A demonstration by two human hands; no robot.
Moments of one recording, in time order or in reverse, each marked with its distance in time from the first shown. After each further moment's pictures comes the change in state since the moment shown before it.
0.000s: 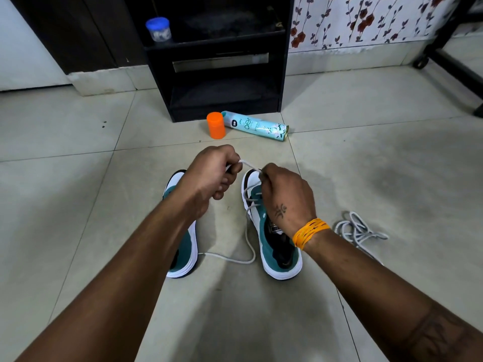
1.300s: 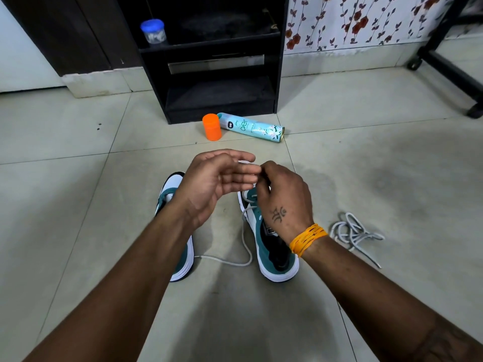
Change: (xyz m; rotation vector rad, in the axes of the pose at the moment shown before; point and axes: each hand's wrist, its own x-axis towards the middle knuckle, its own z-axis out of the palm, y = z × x) left_hand 0.000 -0.015 0.006 -0.405 -0.116 0.214; right_hand -0.005 -0.007 -0.006 0.177 0.170 0.017
